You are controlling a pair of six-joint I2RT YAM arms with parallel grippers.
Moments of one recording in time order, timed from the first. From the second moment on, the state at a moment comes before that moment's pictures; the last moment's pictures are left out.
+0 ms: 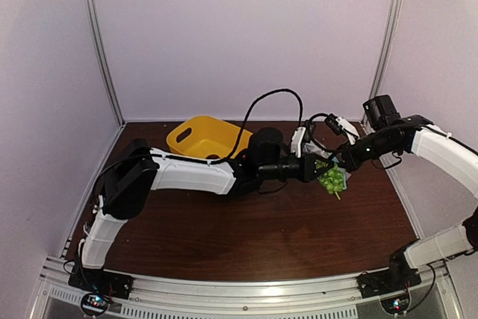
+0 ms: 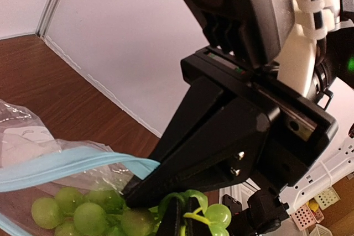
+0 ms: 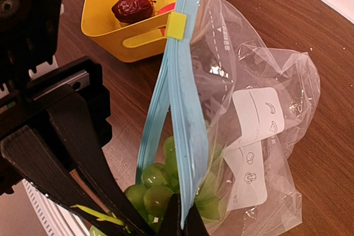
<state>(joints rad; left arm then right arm) -1.09 2.30 1.73 0.52 0.35 -0.63 0.32 1.27 1.09 -0.73 -0.49 -0.22</state>
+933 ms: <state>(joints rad) -1.06 2.32 1.82 0.54 0.15 -0.79 0.30 1.28 1.13 -0.87 -0.74 -0.27</state>
